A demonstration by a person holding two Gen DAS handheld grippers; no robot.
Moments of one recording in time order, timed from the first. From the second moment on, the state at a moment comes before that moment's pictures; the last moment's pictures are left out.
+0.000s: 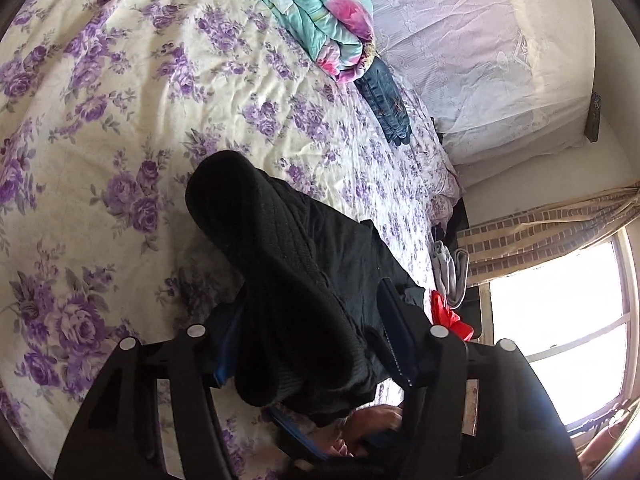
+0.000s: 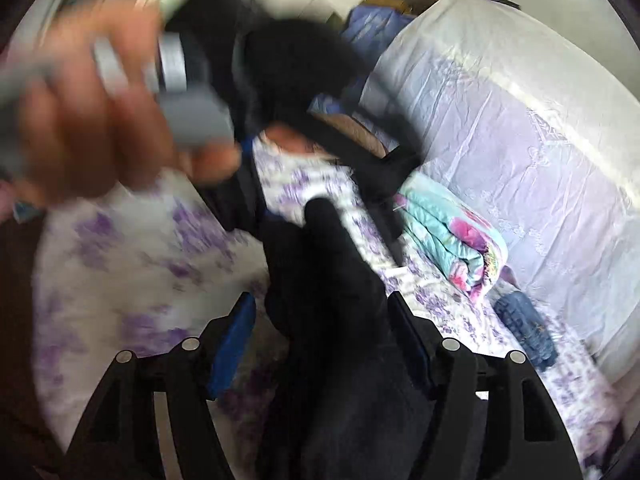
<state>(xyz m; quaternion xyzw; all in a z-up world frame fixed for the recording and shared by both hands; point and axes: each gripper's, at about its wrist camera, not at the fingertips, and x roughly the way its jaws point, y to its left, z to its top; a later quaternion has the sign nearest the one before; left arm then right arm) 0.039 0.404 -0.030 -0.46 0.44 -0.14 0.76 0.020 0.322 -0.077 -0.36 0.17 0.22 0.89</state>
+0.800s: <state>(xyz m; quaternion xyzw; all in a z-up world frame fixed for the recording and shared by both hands) 0.046 0.328 0.026 -0.41 0.42 -0.17 0.79 -0.023 0.239 -0.038 -0.25 0.06 0.15 0.95</state>
